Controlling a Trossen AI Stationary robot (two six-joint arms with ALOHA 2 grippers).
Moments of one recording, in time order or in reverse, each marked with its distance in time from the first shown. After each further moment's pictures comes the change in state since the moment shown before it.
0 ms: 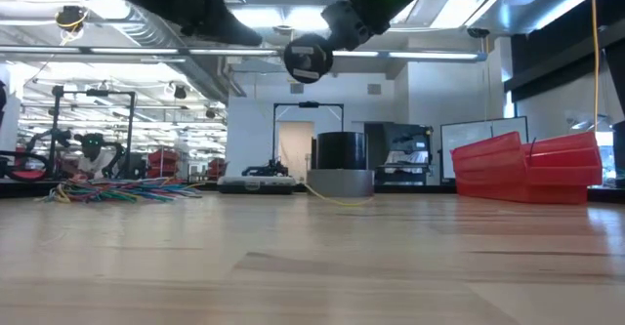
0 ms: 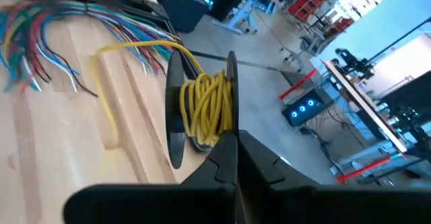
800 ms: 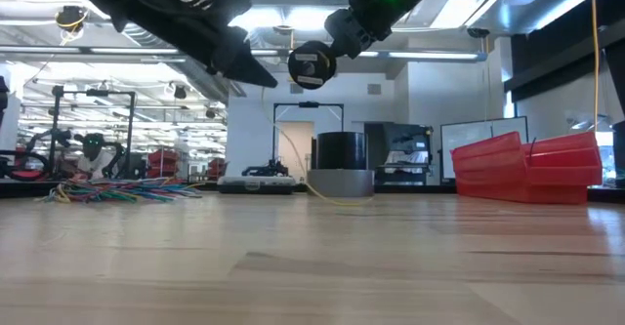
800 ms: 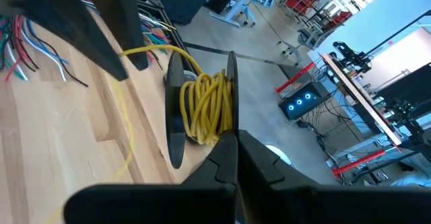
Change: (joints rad) left arm 0.141 0.200 0.000 0.134 0.039 -0.052; right arm -0.019 0.000 -0.008 -0.026 -0.002 0.010
